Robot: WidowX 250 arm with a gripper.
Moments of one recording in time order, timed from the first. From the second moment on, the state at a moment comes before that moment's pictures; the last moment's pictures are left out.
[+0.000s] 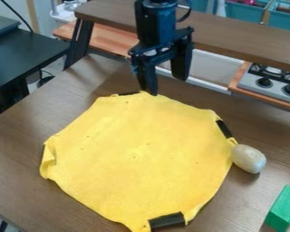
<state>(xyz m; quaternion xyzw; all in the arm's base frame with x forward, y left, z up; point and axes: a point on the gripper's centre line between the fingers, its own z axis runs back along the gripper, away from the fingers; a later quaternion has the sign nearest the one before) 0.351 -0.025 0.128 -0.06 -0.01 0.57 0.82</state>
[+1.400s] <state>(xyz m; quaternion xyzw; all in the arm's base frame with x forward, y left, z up) 0.393 0.076 0.105 0.00 -0.11 0.10 0.99</state>
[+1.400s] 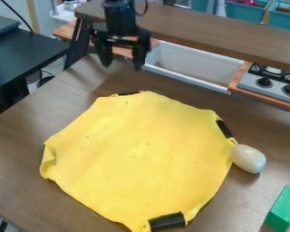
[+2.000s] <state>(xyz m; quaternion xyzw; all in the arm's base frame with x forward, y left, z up) 0.402 0.084 0.087 0.04 -0.14 -0.12 0.98</state>
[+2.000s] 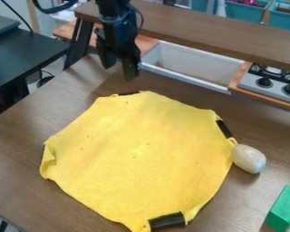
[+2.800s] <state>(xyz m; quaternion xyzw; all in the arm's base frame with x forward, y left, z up) 0.423 0.107 0.073 0.07 -0.17 -0.14 0.97</state>
